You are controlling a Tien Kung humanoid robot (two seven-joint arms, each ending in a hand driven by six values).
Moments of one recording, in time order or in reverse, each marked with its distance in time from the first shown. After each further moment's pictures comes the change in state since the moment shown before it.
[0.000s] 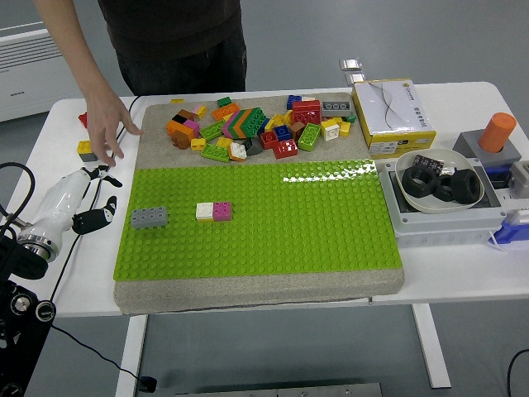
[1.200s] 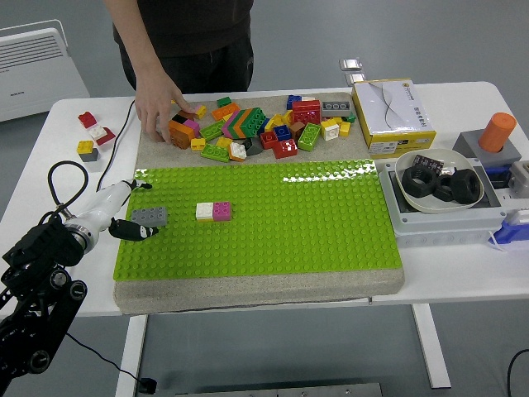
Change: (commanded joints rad) left arm -0.179 -0.005 0.130 0.221 0.014 -0.106 0.054; right arm 0.019 -0.012 0.067 0.000 -0.077 0.009 -0.005
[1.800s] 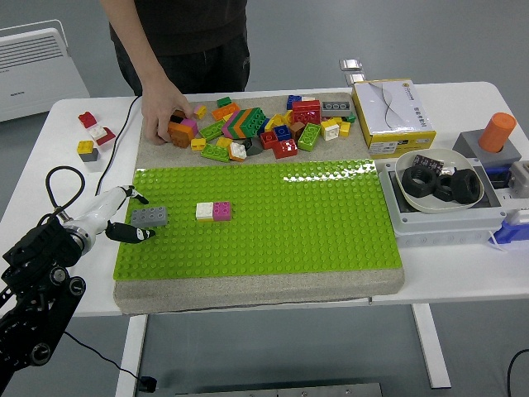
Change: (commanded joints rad) left arm -0.019 -0.005 -0.008 0.077 -0.015 -0.003 -0.006; right arm 0.002 0.001 0.024 0.000 -0.024 0.003 -0.001
